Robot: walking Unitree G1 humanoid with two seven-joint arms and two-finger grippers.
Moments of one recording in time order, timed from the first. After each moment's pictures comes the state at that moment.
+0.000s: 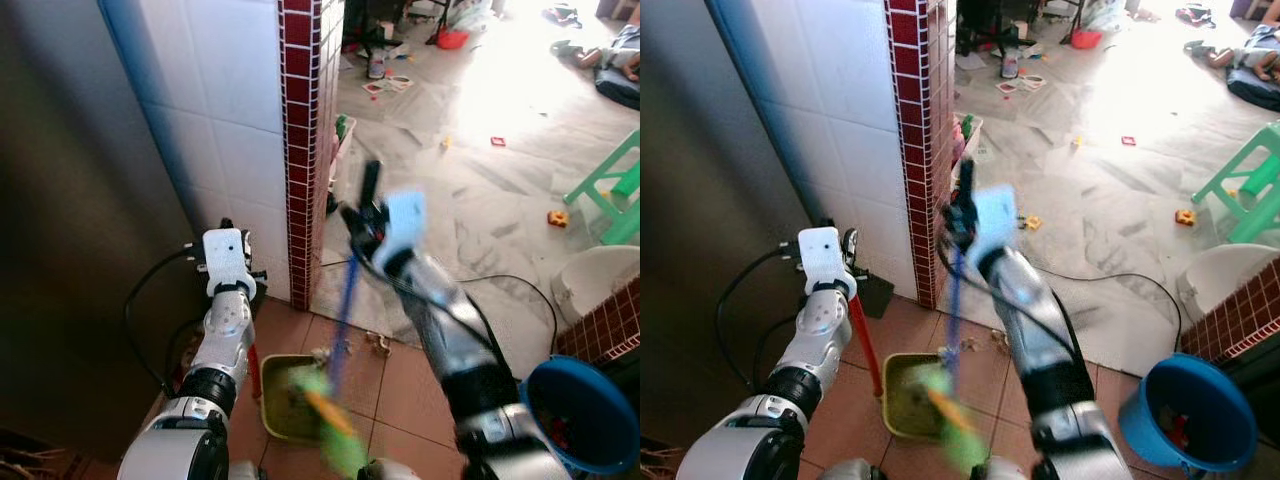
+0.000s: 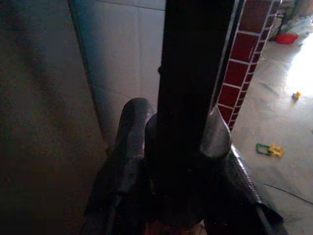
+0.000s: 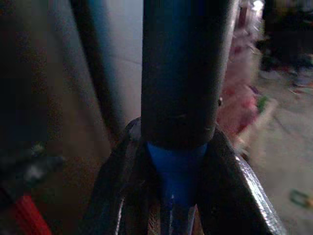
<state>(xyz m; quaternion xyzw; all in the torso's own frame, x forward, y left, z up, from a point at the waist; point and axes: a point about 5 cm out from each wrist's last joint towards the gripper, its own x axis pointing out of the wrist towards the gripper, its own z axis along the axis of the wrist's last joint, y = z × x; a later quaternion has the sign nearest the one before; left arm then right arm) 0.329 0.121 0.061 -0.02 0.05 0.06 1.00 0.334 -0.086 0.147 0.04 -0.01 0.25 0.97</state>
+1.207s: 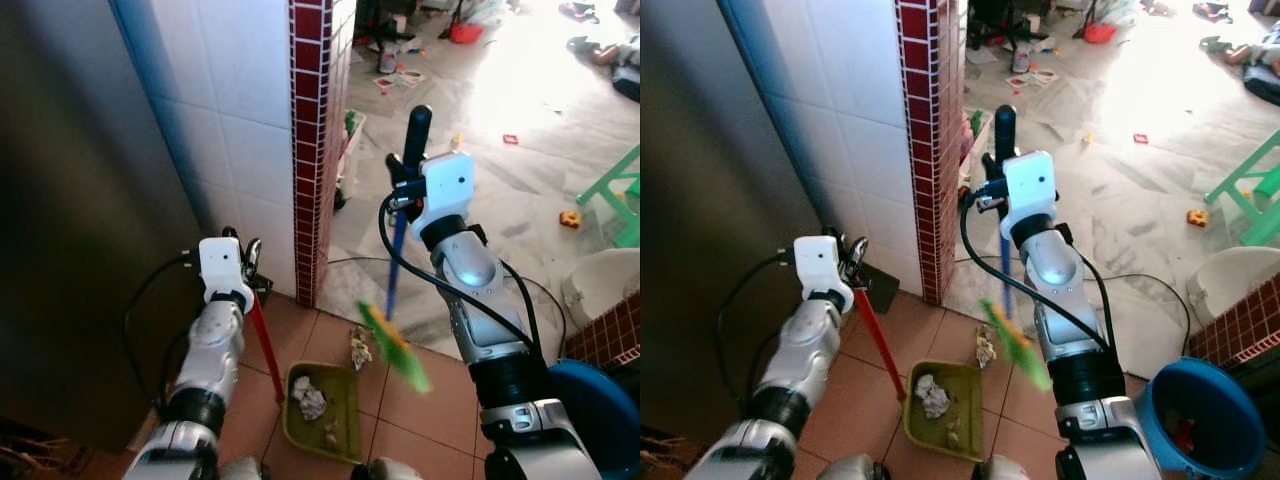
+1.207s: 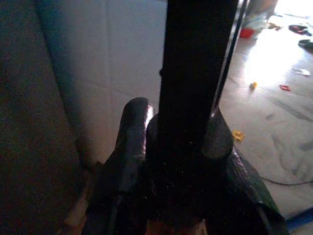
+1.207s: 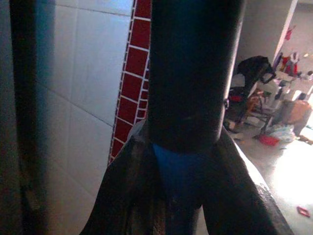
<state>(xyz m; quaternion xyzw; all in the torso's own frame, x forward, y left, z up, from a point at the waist) 0.314 0.127 0.065 -0.05 0.06 -0.05 1.00 0.336 -0.126 0.181 -0.09 -0.14 0.12 0.98</state>
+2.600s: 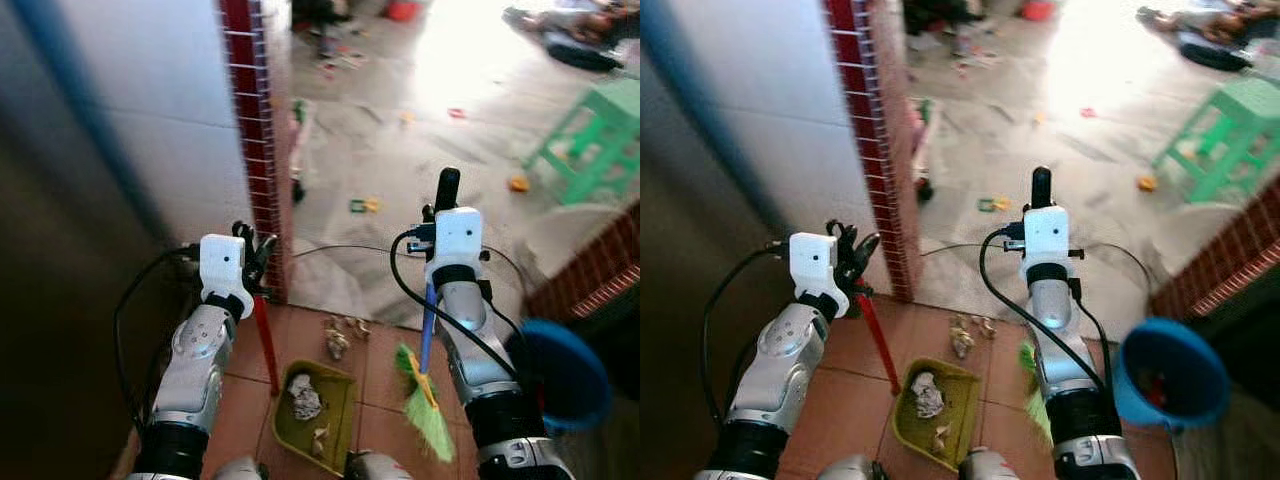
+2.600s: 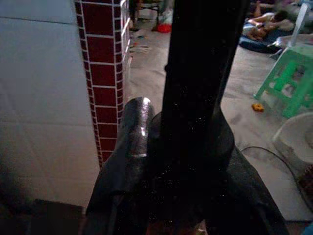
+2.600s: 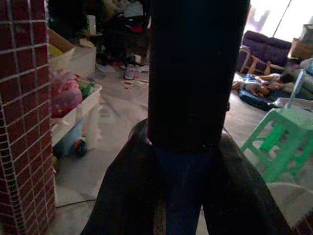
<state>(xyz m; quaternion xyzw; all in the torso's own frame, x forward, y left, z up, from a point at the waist) 0.291 0.121 0.093 -0.03 0.03 -0.13 0.99 0.316 -0.153 0.118 -0.10 -0.05 -0.04 0.99</state>
